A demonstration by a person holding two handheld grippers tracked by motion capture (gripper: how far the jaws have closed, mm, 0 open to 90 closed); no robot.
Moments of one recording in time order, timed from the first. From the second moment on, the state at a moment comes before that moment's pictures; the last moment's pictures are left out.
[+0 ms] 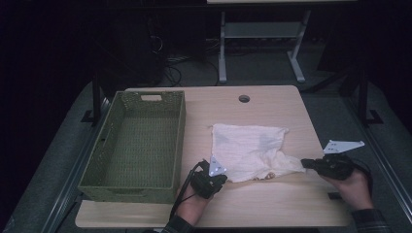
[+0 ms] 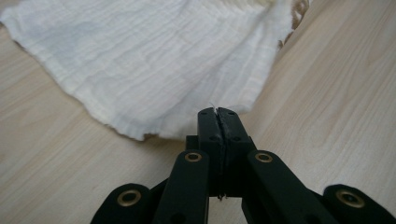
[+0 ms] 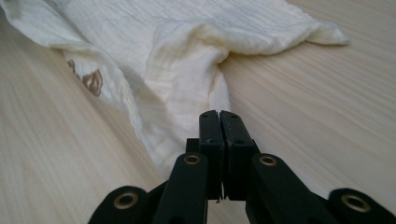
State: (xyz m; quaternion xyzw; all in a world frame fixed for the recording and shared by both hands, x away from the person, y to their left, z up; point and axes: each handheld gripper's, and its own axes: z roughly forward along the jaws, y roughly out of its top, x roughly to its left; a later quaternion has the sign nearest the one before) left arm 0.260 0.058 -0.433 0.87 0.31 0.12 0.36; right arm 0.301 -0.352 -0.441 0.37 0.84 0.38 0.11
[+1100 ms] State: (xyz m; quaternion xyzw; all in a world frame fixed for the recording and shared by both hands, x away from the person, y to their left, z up) left arm 0.254 0.061 -0.433 0.86 0.33 0.11 0.36; right arm 0.248 -0.363 -0.450 0.38 0.84 0.38 0.11
